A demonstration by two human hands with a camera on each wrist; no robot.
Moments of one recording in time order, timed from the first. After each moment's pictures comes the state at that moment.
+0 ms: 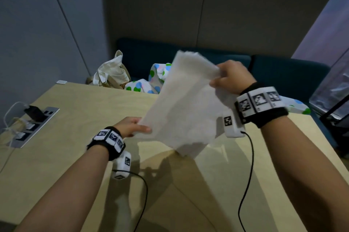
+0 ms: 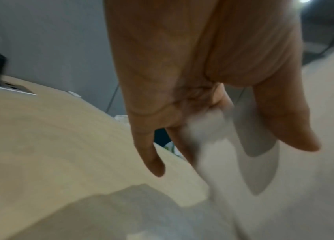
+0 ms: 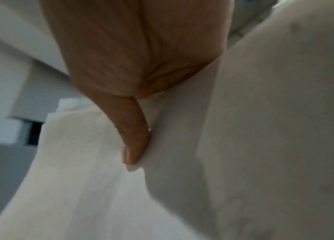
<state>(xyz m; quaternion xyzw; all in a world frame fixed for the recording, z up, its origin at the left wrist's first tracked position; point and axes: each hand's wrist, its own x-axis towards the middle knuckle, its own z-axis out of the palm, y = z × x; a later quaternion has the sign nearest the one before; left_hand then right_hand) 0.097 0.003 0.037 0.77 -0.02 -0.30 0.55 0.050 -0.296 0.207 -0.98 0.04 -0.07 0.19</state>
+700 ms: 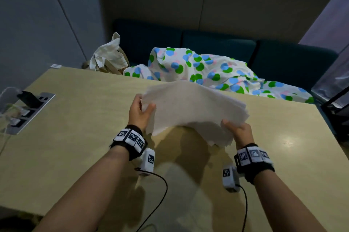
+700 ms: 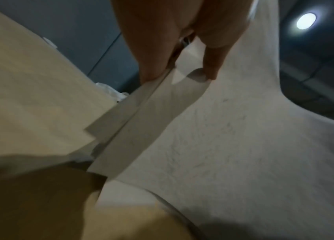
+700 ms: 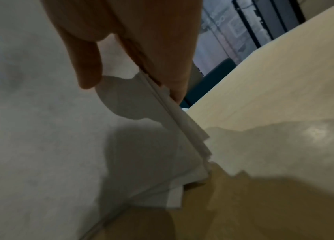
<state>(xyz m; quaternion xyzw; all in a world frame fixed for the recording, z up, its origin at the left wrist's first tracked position) 0.081 -0.046 0.014 0.74 0.01 0.02 0.67 -0.018 -0.328 0.006 -0.68 0.28 -0.11 0.66</state>
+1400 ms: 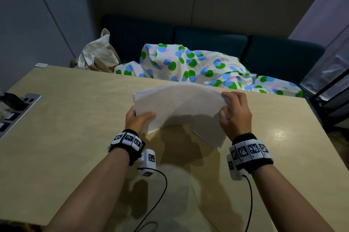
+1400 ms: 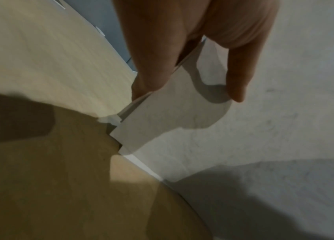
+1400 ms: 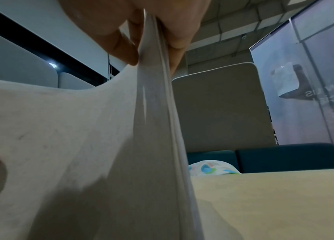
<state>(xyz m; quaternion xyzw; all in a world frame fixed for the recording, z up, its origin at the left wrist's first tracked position) 0.083 -0.053 -0.019 0.65 0.13 -0.08 0.74 -0.010 -0.313 0.046 -0.91 0.06 -0.34 0.23</state>
